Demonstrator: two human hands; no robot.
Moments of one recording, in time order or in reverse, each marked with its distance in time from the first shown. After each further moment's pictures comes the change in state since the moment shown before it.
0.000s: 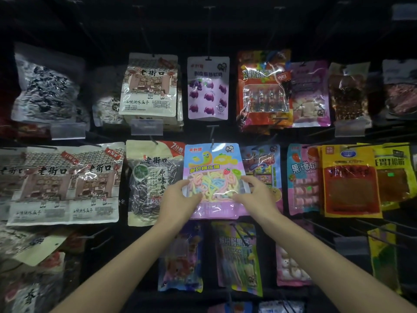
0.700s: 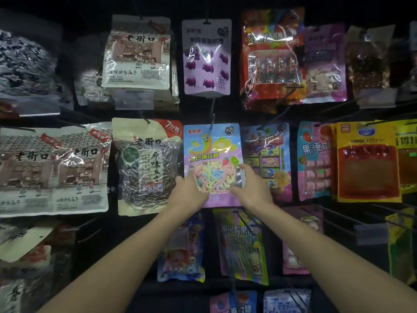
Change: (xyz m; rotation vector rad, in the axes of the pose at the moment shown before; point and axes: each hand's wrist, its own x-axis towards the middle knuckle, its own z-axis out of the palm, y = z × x) left_hand 0.055 -0.056 0.051 0.470 -0.176 -0.001; right_hand 0.057 0.067 0.047 -0.509 0.061 -0.053
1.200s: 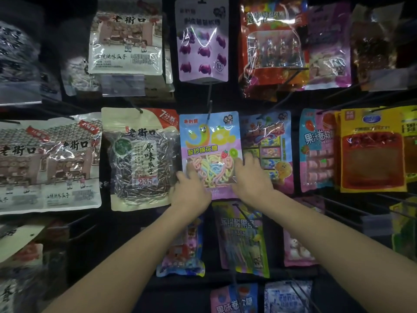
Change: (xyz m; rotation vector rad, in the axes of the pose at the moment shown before) left_hand 0.002 0.000 0.027 0.263 -0.029 -0.054; right_hand 0.010 -0.003 -0.001 -0.586 -0.061 -0.261
